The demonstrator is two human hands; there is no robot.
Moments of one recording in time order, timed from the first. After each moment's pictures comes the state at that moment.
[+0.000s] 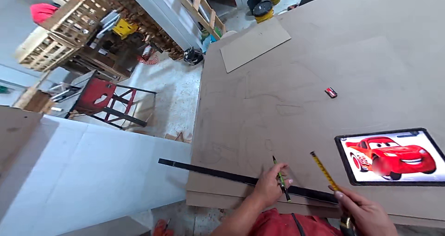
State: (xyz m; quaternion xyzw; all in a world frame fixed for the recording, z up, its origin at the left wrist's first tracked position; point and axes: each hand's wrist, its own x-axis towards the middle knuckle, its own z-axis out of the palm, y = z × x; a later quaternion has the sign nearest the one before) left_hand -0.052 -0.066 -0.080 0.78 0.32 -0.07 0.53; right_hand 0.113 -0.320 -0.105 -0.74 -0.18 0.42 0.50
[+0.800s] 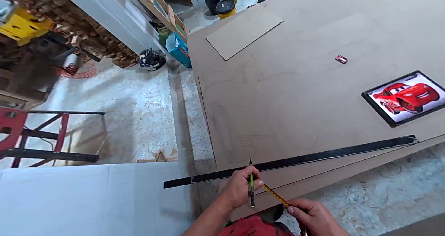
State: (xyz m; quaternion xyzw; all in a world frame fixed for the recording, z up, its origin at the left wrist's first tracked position) left_hand -0.315 0.187 -0.081 0.76 0.18 -0.14 0.61; right_hand -0.237 -0.108 -0.115 -0.72 -0.20 0.46 0.47
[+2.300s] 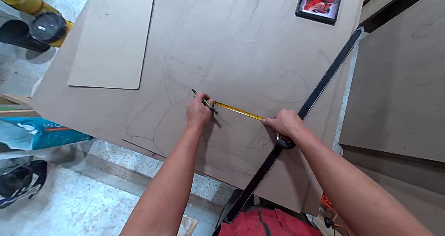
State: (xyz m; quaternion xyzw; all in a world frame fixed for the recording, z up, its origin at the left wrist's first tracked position) left_hand 0.011 0.412 -0.177 0.95 -0.02 -0.13 0.28; right_hand -0.116 0.125 -0.153 -0.87 0.25 0.37 0.20
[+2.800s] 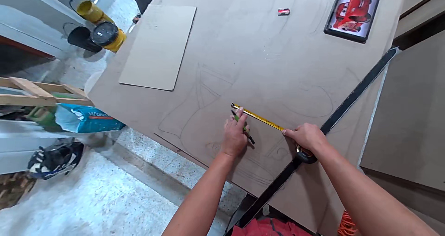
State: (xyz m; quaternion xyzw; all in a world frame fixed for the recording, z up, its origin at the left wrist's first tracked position) left_hand -0.072 0.407 -0.212 0.94 -0.22 0.05 0.26; right_hand -0.116 0.126 -0.152 -0.88 0.24 0.37 0.19
